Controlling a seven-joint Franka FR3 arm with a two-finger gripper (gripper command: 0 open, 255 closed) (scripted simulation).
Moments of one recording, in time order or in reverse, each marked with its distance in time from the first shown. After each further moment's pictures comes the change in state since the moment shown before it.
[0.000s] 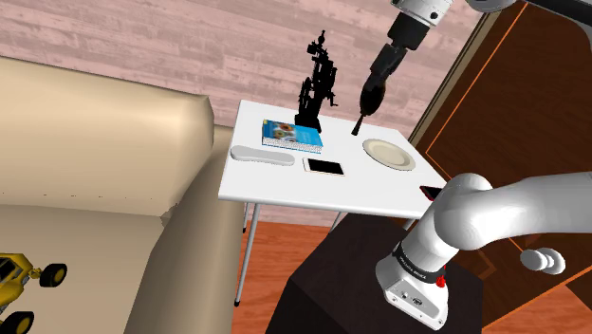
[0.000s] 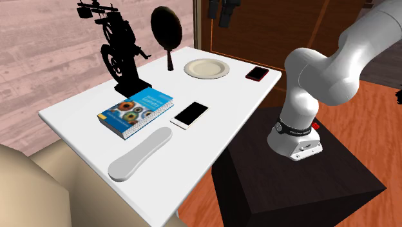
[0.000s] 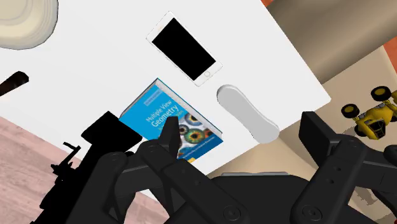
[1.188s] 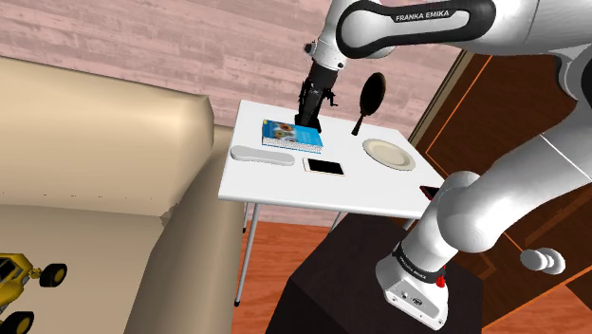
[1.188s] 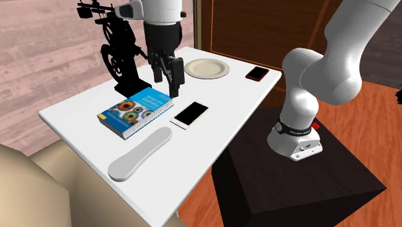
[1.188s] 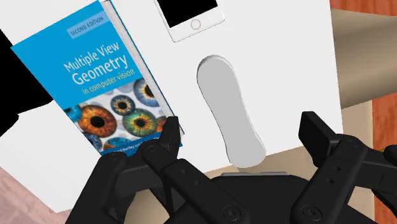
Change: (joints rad) arm 0.121 0.481 -0.029 0.001 0.003 0.385 -0.290
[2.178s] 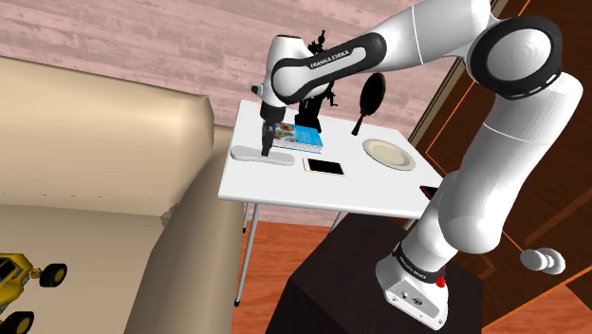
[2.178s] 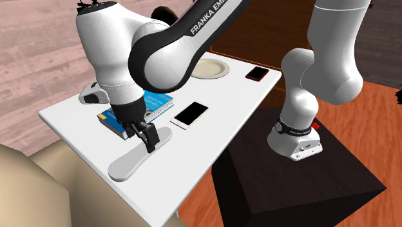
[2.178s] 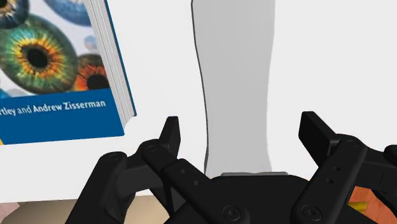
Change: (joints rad) arm 0.061 0.459 0.032 0.164 0.012 0.221 -0.213
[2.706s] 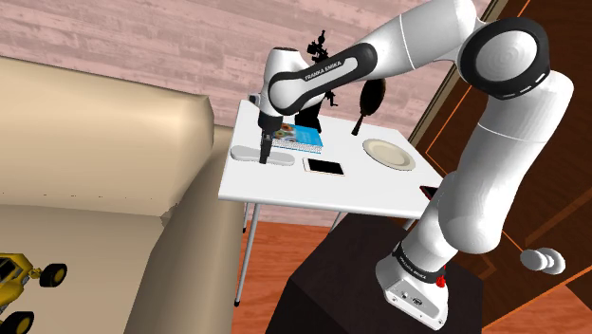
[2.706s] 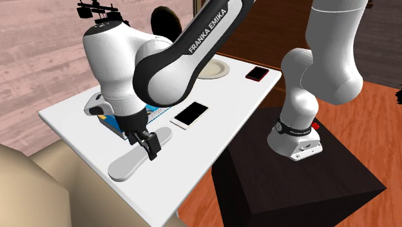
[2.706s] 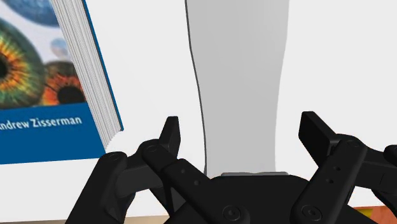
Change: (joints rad) arm 0.002 0.044 0.003 -0.025 0.003 0.069 -0.001
